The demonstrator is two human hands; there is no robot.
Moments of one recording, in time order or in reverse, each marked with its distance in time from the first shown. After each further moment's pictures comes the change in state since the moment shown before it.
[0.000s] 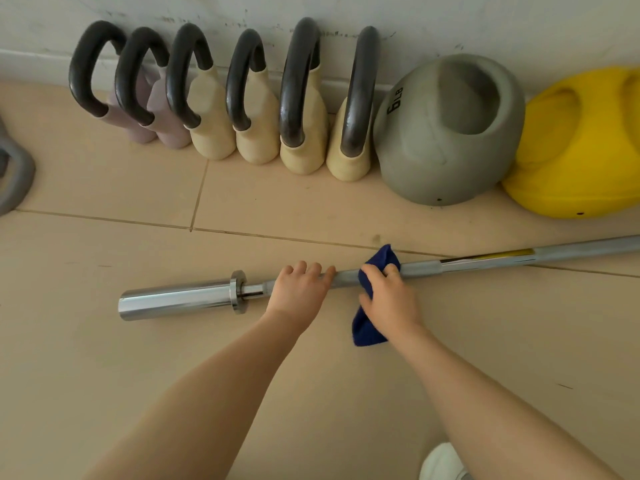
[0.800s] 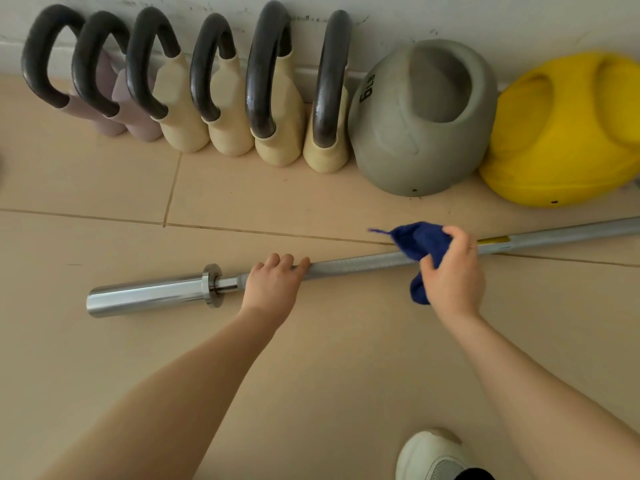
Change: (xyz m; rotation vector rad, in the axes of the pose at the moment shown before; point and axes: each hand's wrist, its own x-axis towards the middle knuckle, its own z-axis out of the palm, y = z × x) left_hand 0.004 0.005 0.006 -0.093 0.039 -0.112; right_hand -0.003 0.078 -0.057 0.238 0.494 0.325
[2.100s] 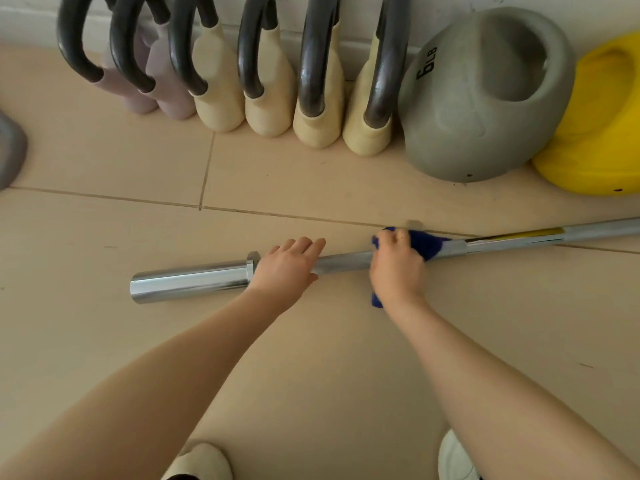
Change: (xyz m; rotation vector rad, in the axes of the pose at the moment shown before) left_hand -0.009 -0.056 -0.003 -0.145 0.056 0.106; right_hand -0.049 -0.096 0.081 -0.344 -0.264 -0.202
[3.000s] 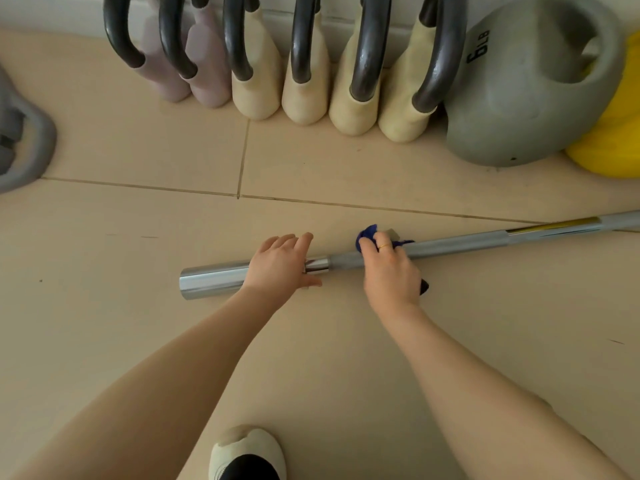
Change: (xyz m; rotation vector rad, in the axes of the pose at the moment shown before) left_hand -0.040 -0.071 0.003 -0.120 -0.083 -0.060; right_hand -0.046 -0.071 0.025 -0.172 0.108 -0.197
